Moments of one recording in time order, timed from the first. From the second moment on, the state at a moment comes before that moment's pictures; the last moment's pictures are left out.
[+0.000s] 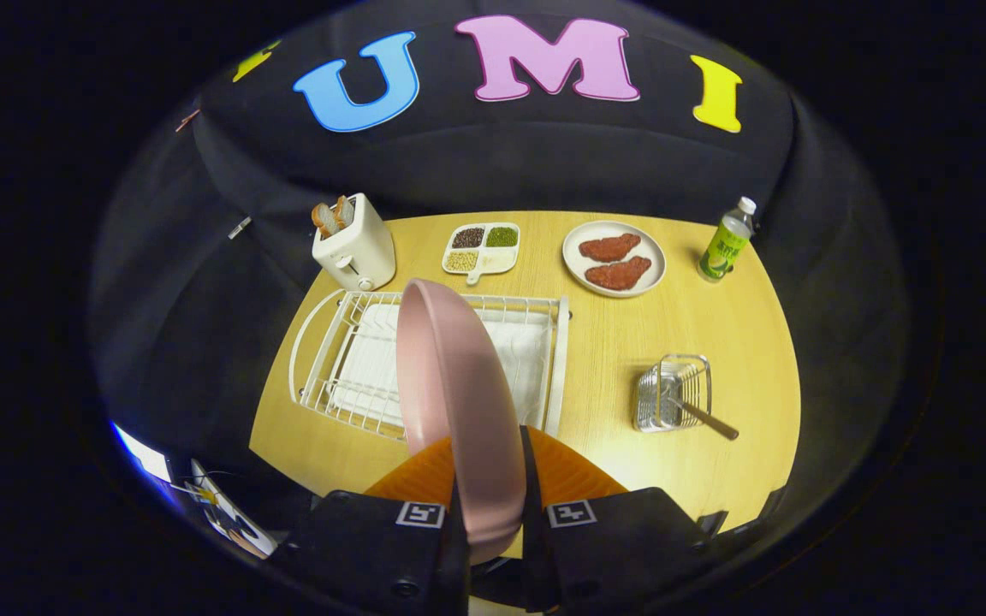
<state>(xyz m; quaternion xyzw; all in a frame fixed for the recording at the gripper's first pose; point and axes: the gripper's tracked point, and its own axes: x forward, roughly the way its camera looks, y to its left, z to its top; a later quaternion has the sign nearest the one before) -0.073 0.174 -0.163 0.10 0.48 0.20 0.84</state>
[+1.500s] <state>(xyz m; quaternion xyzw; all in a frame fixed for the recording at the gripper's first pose) -0.196 0.183 -0.363 0.33 0.61 0.16 0.70</state>
